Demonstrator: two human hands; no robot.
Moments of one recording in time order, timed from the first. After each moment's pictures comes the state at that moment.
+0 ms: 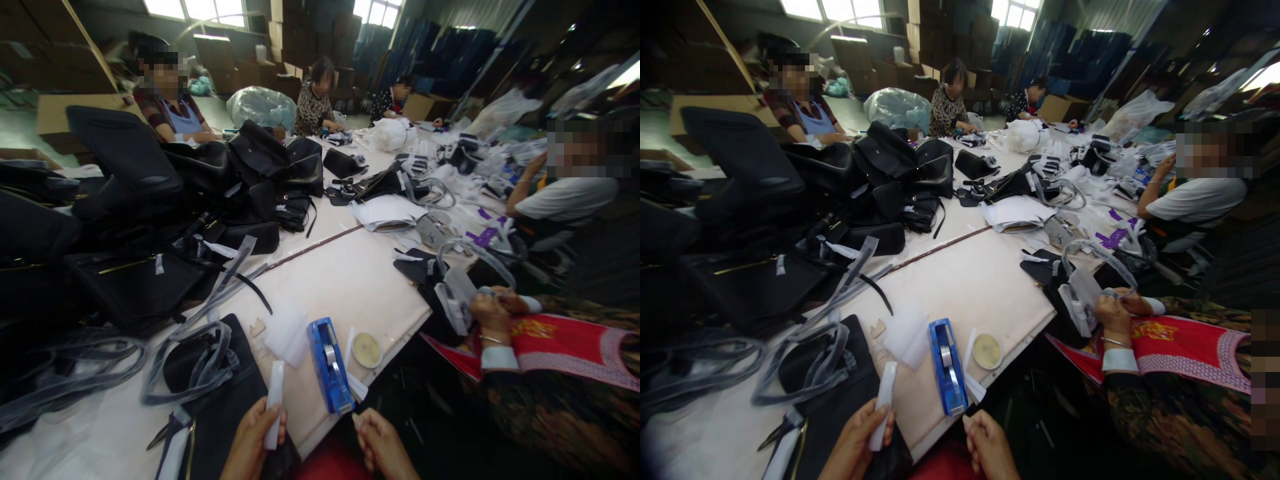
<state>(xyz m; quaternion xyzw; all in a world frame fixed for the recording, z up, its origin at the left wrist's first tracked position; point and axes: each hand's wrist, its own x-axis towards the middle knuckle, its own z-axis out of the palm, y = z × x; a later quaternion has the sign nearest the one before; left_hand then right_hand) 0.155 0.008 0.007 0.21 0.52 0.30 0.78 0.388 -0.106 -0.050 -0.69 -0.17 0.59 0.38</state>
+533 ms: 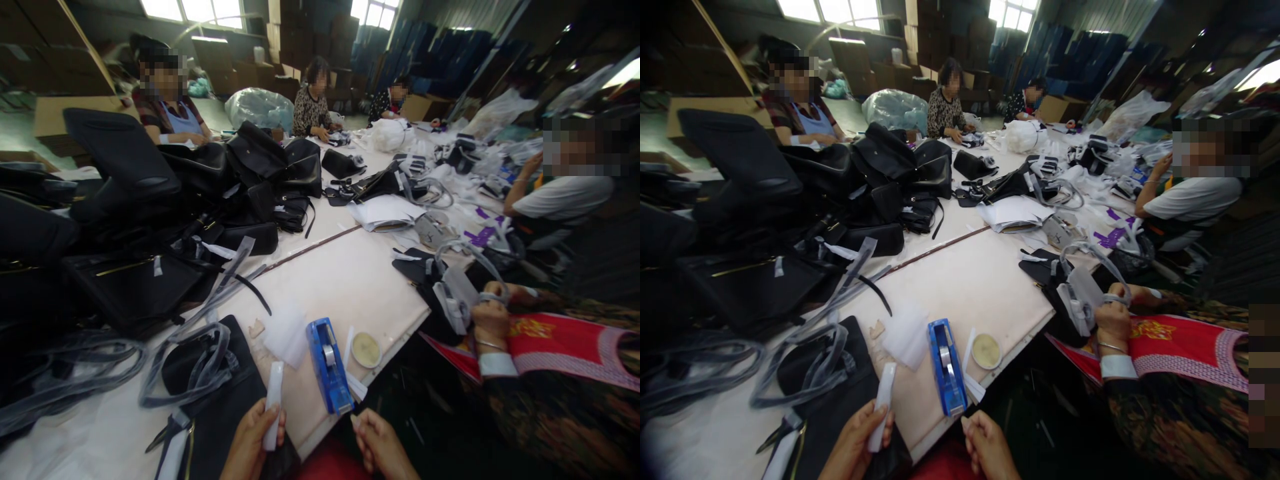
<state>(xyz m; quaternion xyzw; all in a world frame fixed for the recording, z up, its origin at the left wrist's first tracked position) 0.156 0.007 0.009 0.21 0.52 0.30 0.77 0.388 -0.103 -0.046 -0.69 -0.18 0.60 0.36</state>
